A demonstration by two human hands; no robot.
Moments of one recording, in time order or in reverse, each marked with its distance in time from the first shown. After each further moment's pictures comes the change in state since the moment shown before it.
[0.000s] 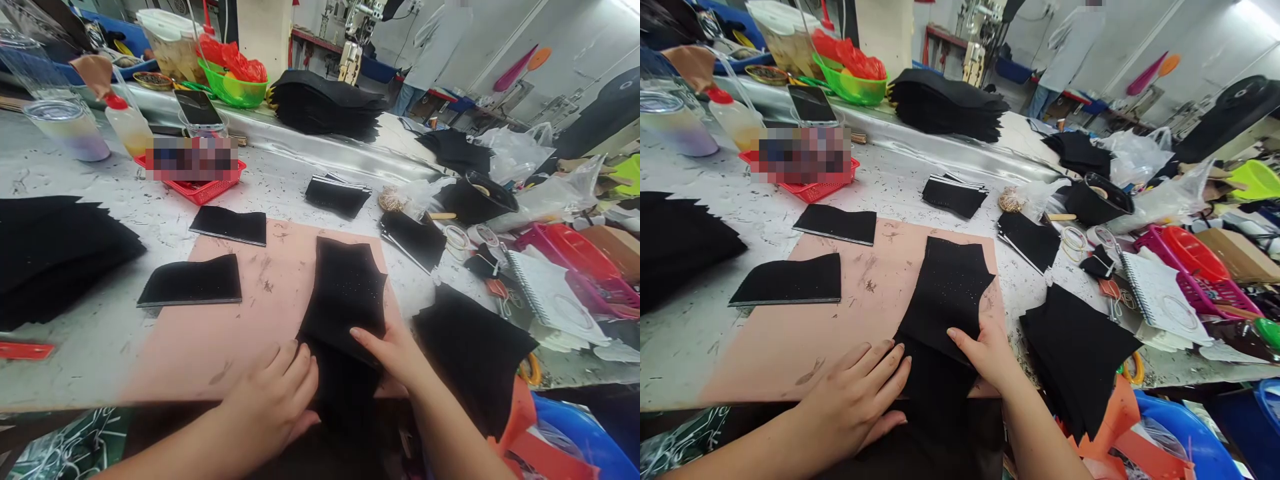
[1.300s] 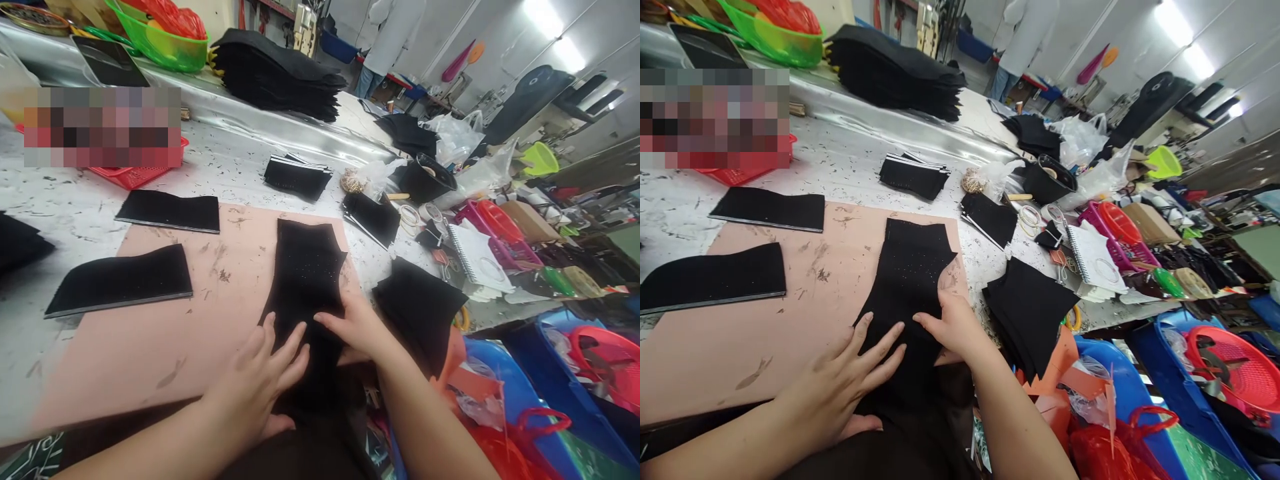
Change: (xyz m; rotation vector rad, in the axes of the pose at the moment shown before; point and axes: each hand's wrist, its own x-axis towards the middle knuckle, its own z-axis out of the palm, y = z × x) left_hand 0.019 0.013 0.016 -0.023 -0.136 0.057; right_hand -0.001 -0.007 -0.017 -0.467 -0.011 -0.078
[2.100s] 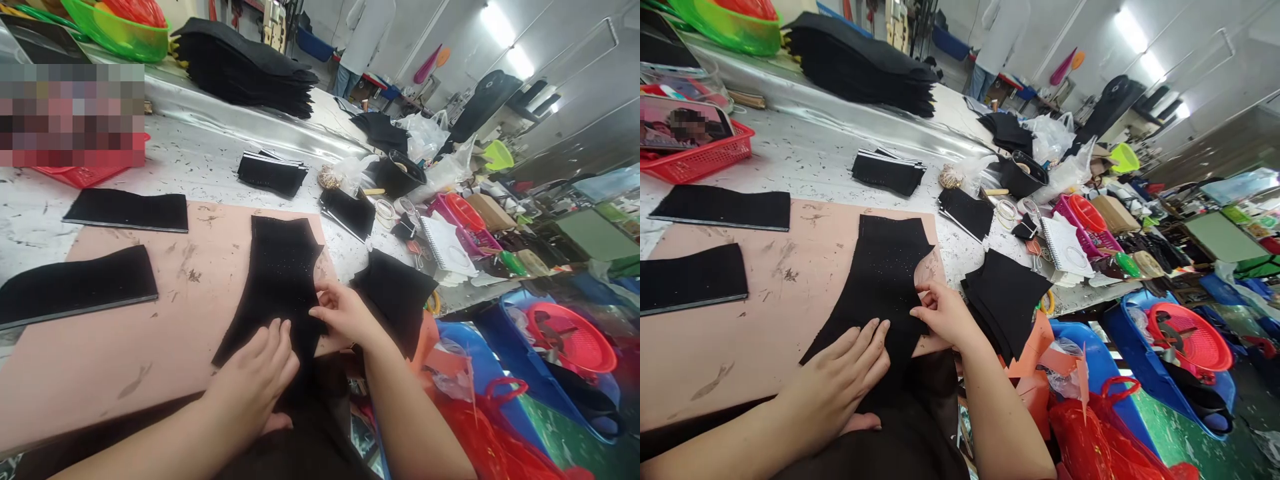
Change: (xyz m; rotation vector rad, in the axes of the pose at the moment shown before) left_hand 0.024 0.015 -0.001 0.113 -0.037 0.147; right_hand -0.009 0.016 -0.008 0.213 0.052 0.230
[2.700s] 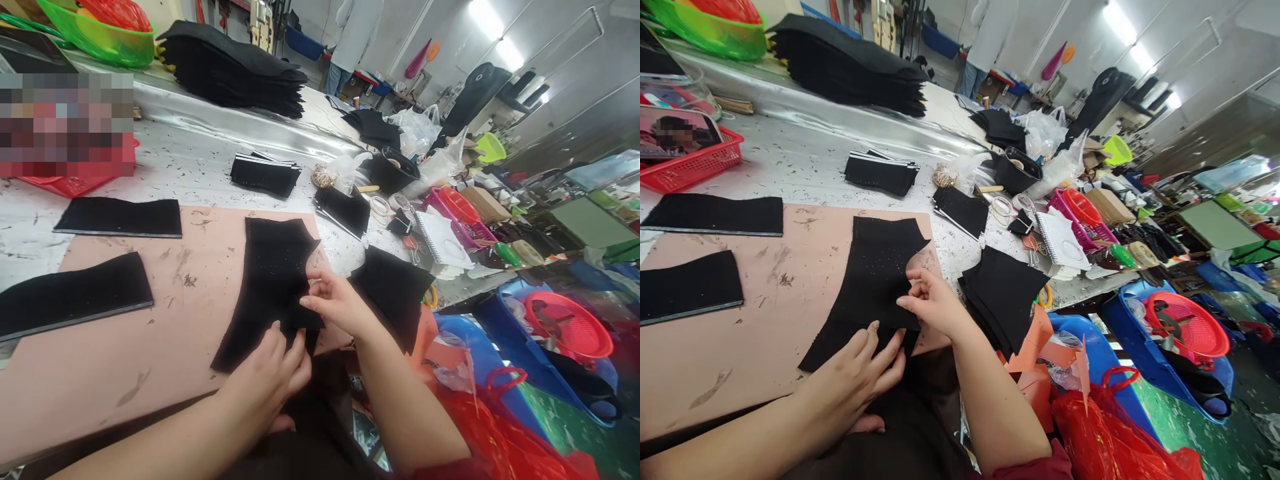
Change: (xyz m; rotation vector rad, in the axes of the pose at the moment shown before) left_hand 0.018 0.001 -0.014 0.038 -0.200 0.183; right_hand 0.003 -0.020 -0.002 0.259 -0.067 0.021
